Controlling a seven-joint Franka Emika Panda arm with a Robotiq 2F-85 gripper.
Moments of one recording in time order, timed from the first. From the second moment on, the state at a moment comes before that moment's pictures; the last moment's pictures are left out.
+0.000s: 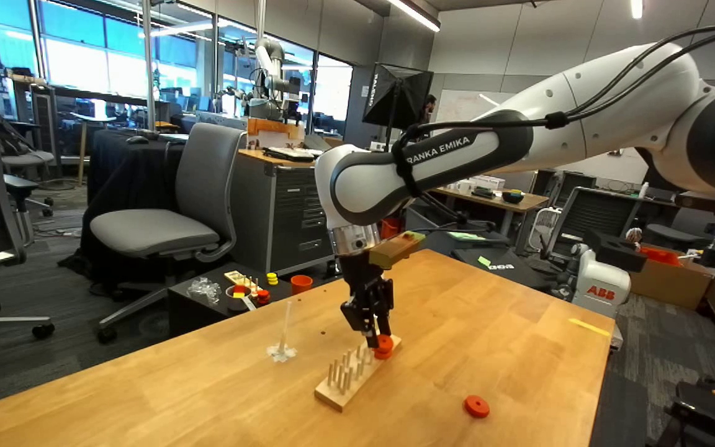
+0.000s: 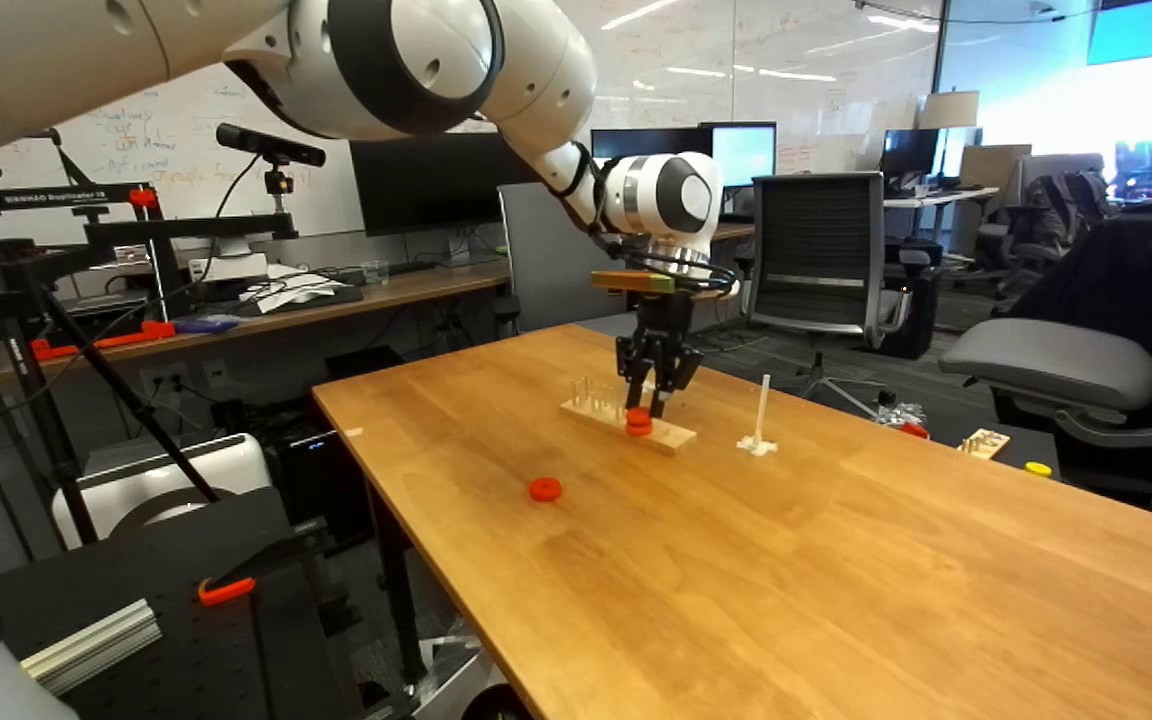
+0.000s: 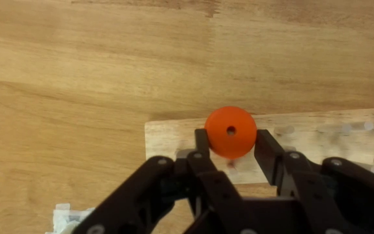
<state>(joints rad) 0.23 1.15 0.06 -0.93 -0.09 1.66 0.15</state>
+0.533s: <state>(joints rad) 0.23 1.19 0.05 -0.86 -0.09 1.58 0.15</state>
